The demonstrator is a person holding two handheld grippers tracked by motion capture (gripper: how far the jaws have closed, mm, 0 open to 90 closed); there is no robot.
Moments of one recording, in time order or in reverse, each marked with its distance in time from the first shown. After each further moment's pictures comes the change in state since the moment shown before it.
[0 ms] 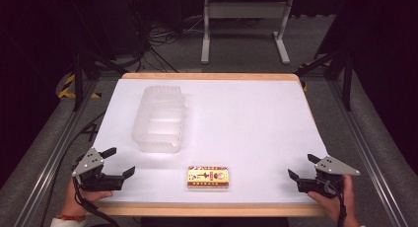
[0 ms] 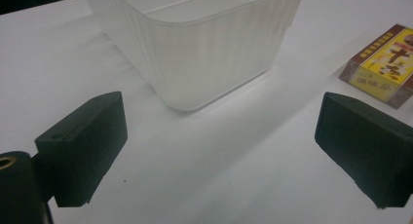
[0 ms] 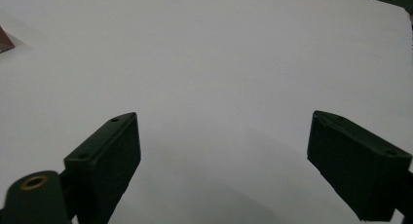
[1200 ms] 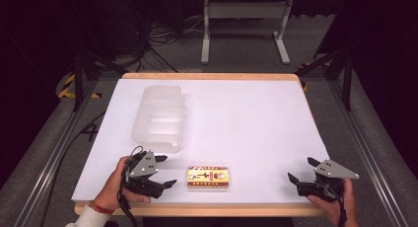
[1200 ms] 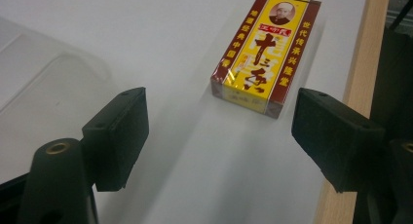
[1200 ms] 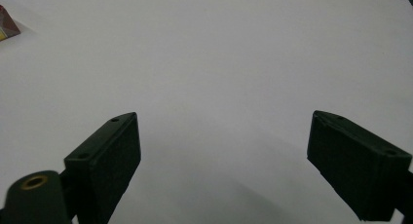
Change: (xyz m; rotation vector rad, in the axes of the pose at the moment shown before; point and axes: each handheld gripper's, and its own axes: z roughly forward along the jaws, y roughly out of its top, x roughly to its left) left arm -0.089 0.062 0.062 0.195 -0.311 0.340; right arm 0.007 -0.005 -0.004 0.024 -0.002 -0.008
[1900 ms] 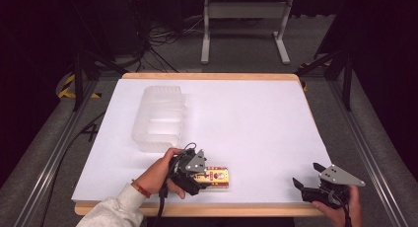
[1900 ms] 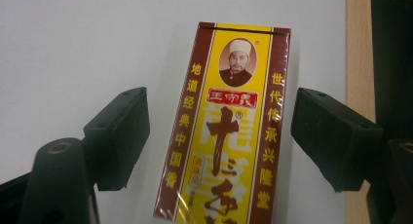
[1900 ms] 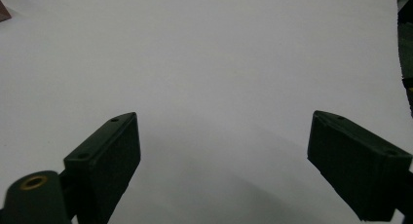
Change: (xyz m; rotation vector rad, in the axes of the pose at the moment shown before) left arm -0.016 0.069 0.086 0.186 -0.168 0.202; right arm 0.001 -0.012 -0.013 0.017 -0.037 0.016
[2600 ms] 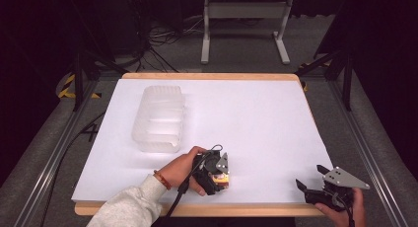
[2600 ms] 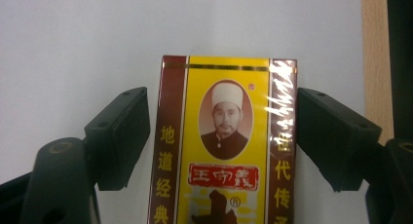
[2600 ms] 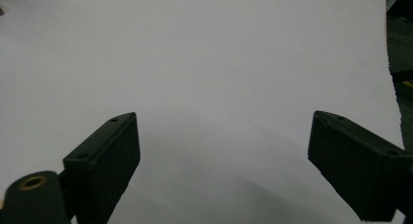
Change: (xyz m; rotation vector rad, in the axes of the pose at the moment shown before) left arm 0.006 0.038 0.044 0.157 -0.109 0.077; right arm -0.003 -0.006 -0.007 0.006 -0.018 0.016
